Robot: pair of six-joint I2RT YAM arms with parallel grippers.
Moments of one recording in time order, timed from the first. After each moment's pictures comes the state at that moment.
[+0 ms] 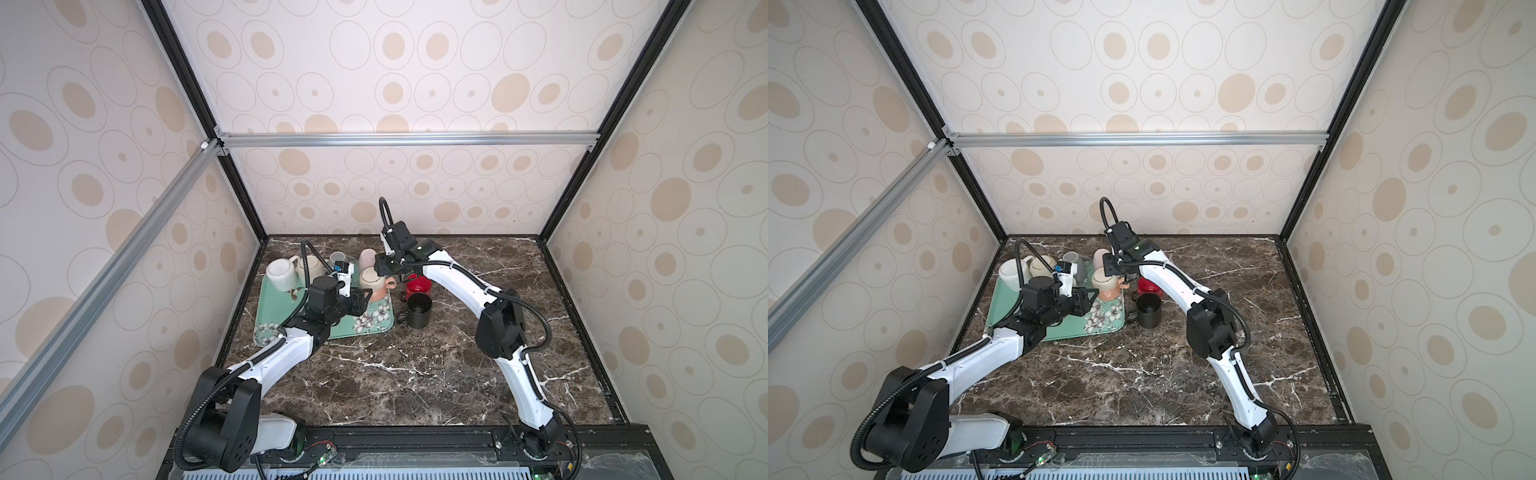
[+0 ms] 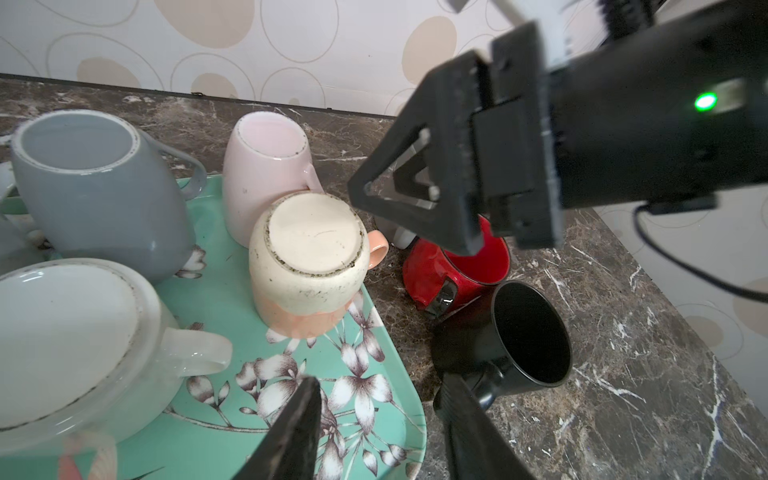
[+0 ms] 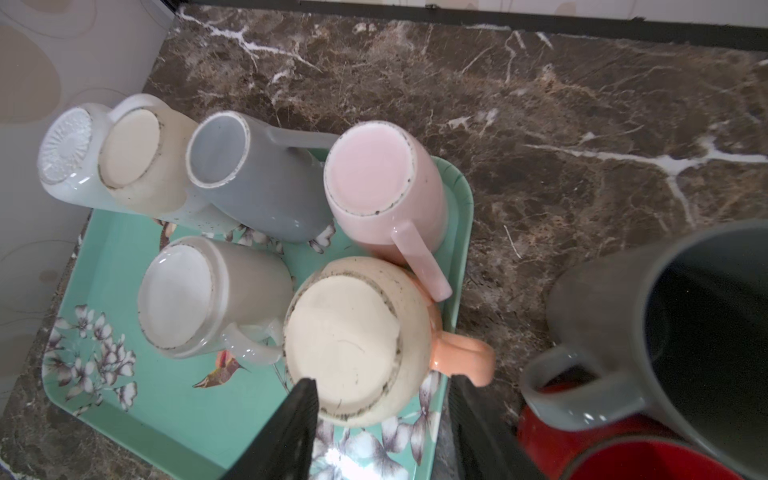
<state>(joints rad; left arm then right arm) -0.33 1.31 0.69 0.18 0.24 -0.31 0.68 2.37 2.30 -0.77 -0.03 0.41</state>
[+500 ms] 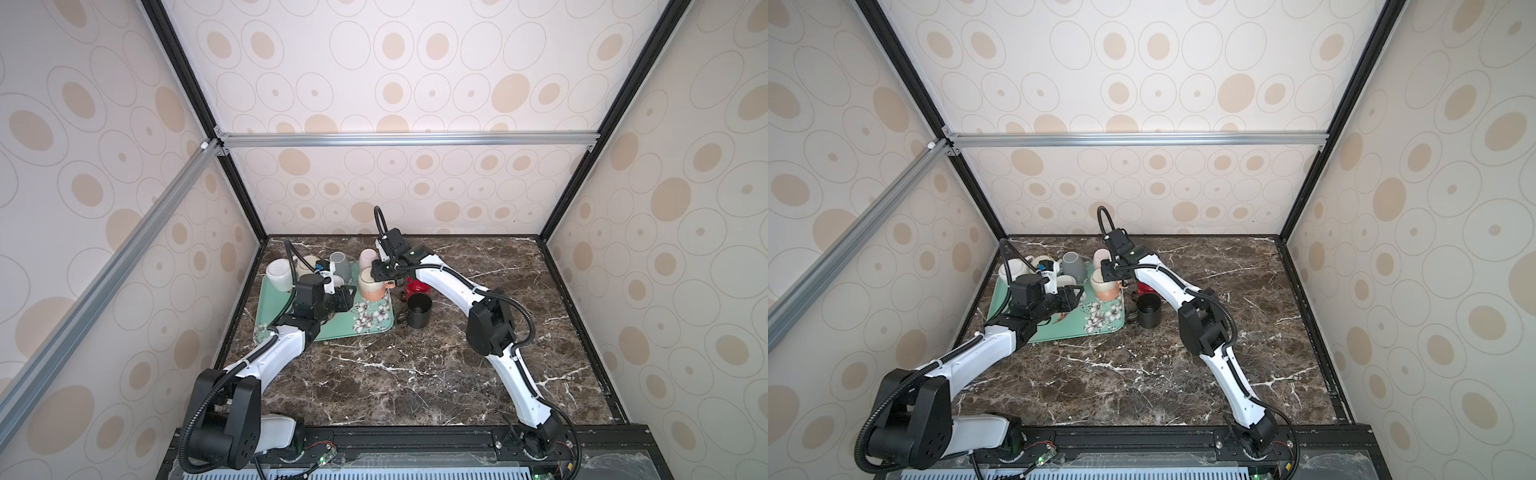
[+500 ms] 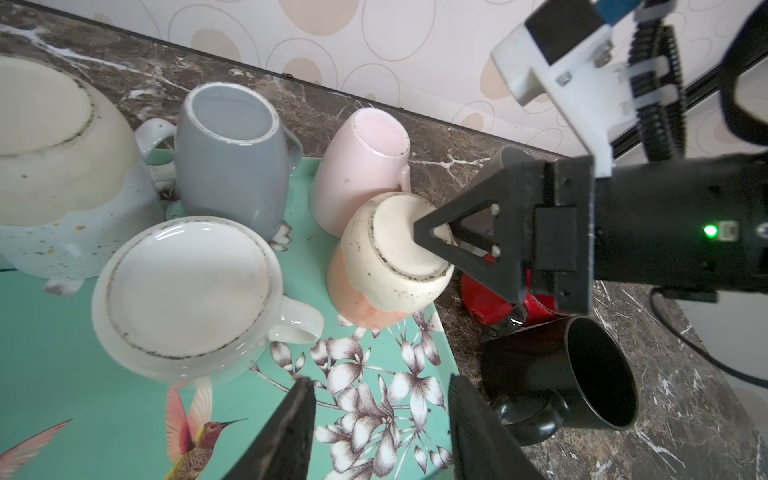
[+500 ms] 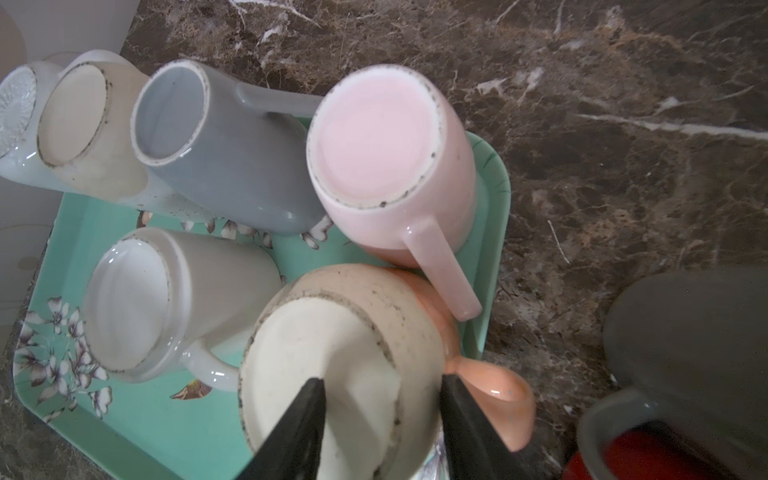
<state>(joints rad) -0.20 1.32 0.70 0.11 0.22 -0.38 0.69 2.43 2.29 -0.75 -0.08 0.41</state>
